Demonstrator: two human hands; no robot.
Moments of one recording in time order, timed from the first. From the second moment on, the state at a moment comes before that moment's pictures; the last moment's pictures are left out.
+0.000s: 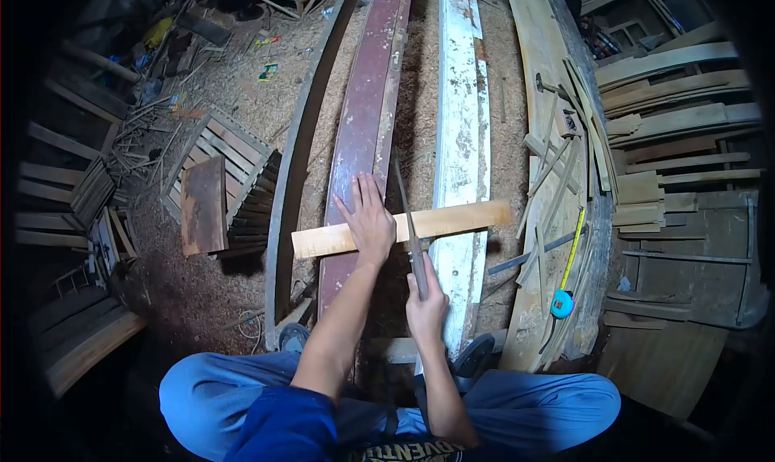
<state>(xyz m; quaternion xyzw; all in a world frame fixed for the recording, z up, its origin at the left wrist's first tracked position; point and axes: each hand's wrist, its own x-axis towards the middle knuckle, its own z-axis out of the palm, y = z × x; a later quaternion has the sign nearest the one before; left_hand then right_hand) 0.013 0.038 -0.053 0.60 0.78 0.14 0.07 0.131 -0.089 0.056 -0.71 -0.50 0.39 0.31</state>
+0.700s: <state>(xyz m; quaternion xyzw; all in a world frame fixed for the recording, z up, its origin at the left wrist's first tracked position) 0.015 0.042 -0.047 0.60 0.78 0.16 0.08 0.138 -0.098 0.064 -0.71 -0.50 0.40 0.31</state>
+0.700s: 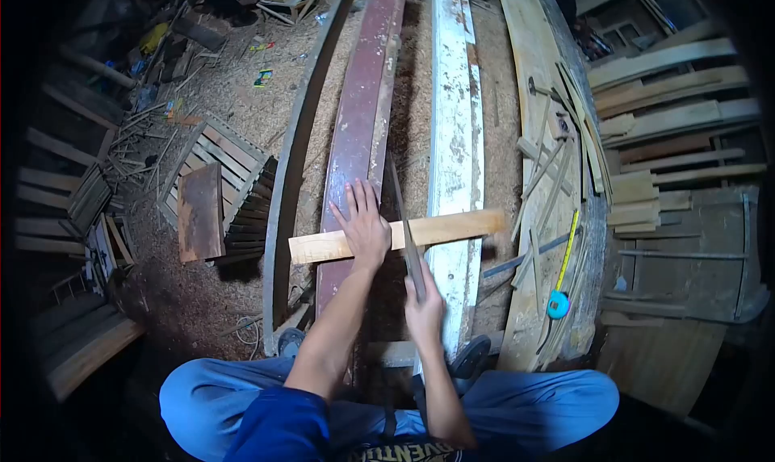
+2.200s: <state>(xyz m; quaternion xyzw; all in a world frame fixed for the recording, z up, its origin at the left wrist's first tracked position) 0.016 0.047 -0.055 0.55 0.82 0.17 0.07 0.144 -0.149 0.076 -0.72 -0.47 0.39 0.33</state>
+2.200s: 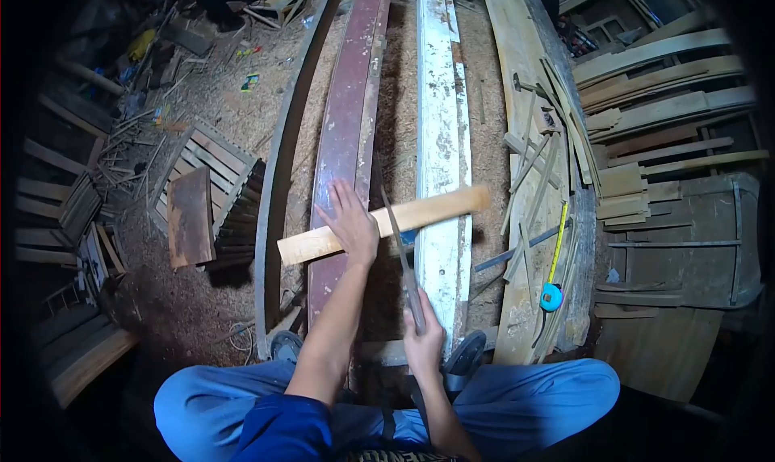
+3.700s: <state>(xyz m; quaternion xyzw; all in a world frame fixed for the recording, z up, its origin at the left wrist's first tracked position) -0.009 0.007 -0.008 0.74 0.55 0.37 0.13 0.190 -0.097 0.151 -0.68 -0.55 0.32 0.36</state>
